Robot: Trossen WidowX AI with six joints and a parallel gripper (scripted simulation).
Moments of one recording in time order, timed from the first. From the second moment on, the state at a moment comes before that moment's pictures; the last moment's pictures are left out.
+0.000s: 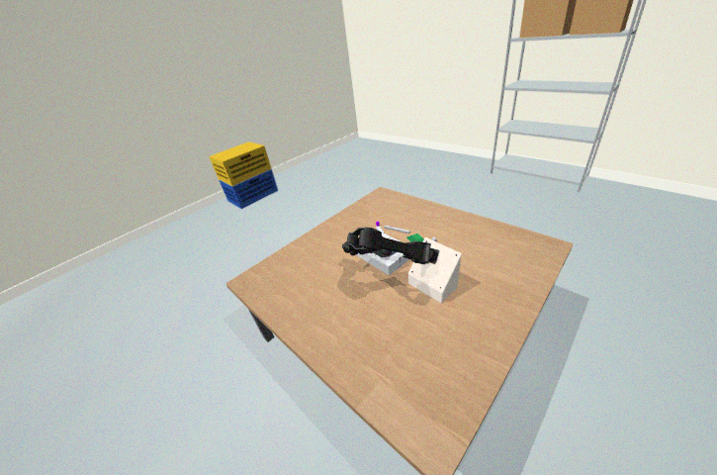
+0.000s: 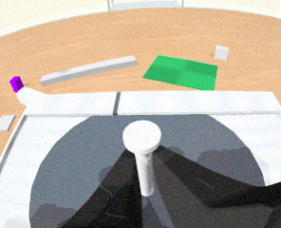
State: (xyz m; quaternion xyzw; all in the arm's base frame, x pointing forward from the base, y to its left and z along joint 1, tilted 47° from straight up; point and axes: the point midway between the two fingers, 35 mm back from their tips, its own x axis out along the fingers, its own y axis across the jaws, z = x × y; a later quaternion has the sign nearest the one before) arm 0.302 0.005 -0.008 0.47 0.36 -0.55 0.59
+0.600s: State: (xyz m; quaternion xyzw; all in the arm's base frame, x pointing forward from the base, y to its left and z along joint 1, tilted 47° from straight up) arm 0.306 0.005 -0.008 0.47 0.36 -0.55 0.59
